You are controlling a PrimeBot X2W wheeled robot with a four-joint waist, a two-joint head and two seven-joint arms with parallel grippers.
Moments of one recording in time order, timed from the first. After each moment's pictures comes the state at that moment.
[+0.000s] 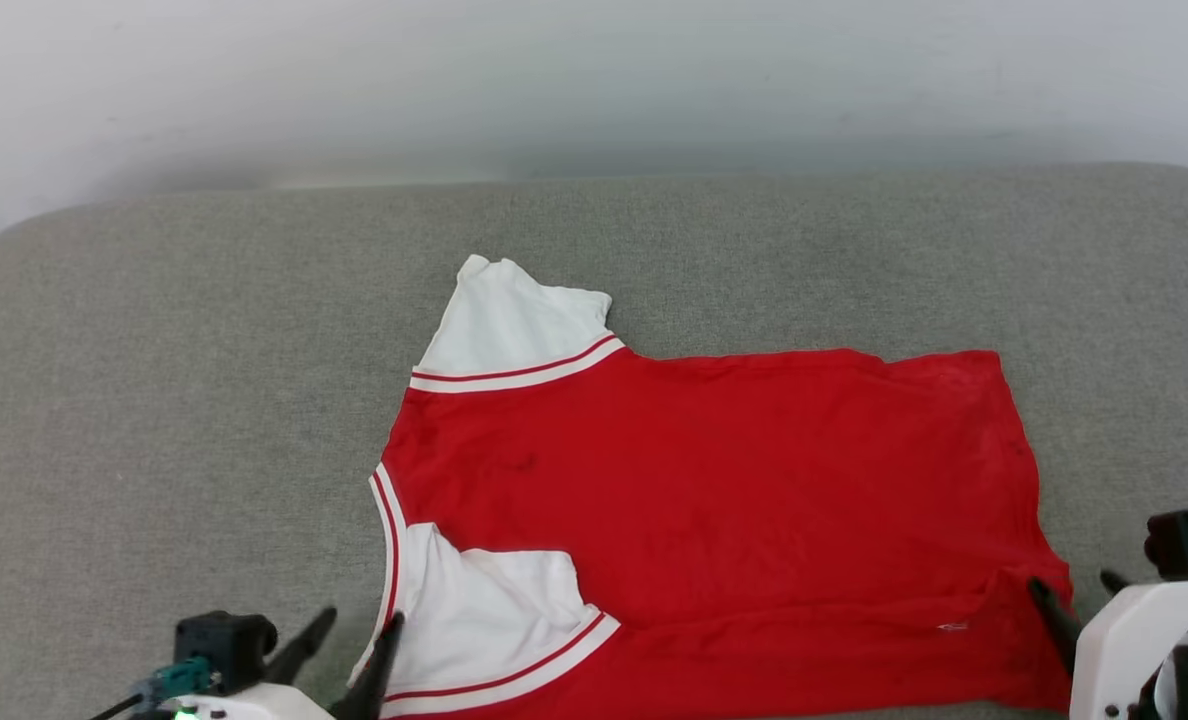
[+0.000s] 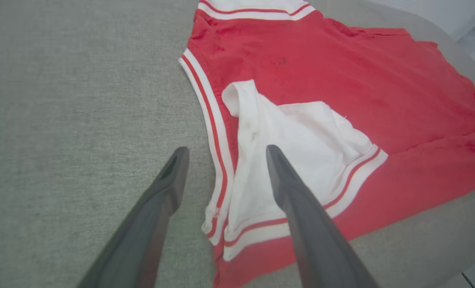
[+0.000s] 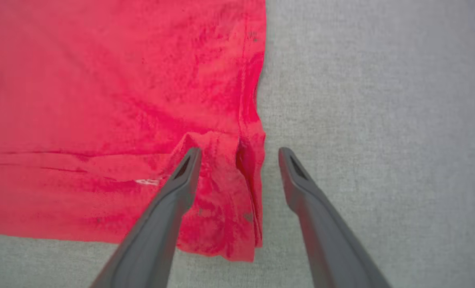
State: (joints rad) left arm -0.01 0.64 -0.62 0.00 -0.90 0.19 -0.09; right arm 0.04 -0.24 -0.09 0.00 0.24 0.13 0.60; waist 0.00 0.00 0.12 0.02
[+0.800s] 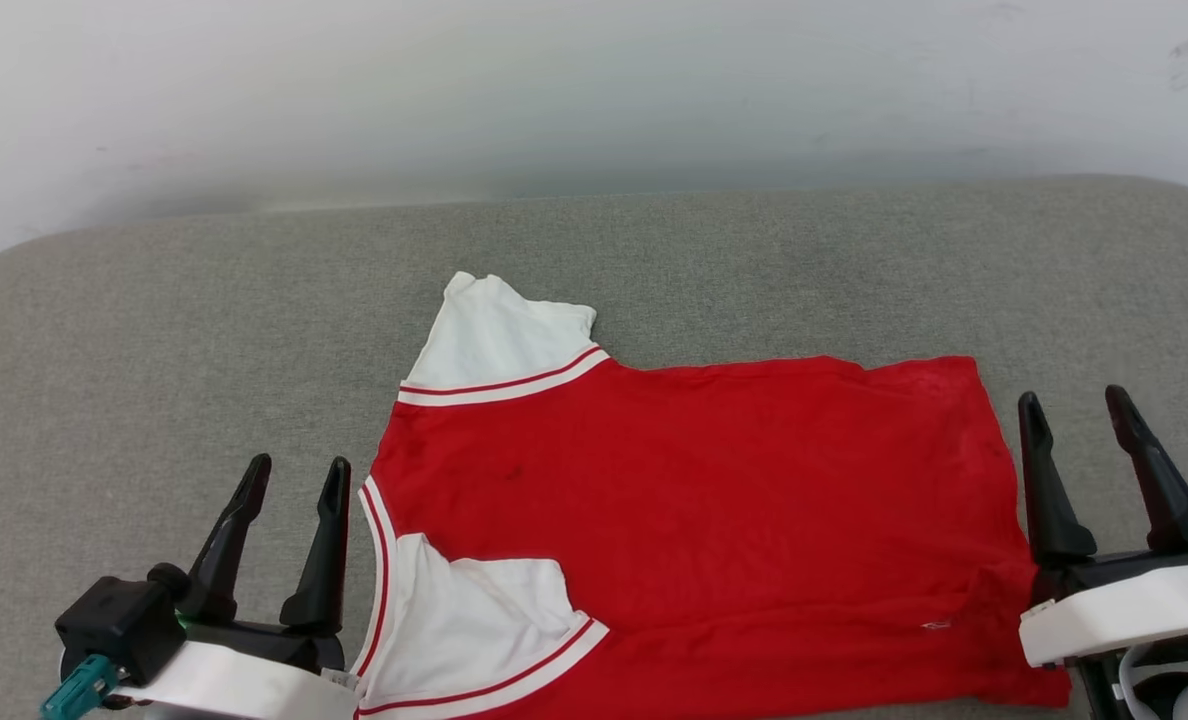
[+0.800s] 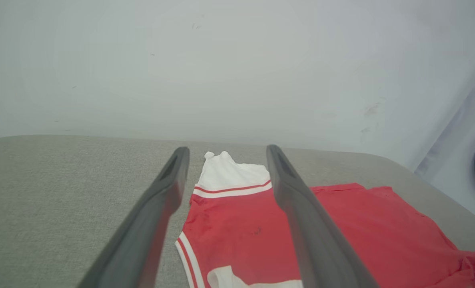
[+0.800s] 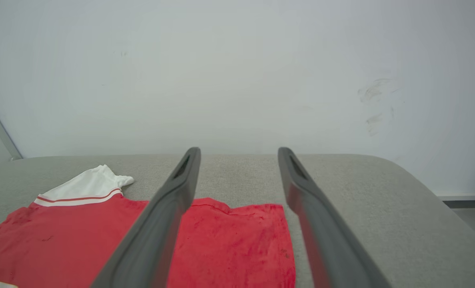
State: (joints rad) left arm 0.05 0.35 -0.19 -0.12 -0.56 -0.02 -0.26; right arm -0.02 -0.13 -0.06 -0.10 0.19 0.13 -0.08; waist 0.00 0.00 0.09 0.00
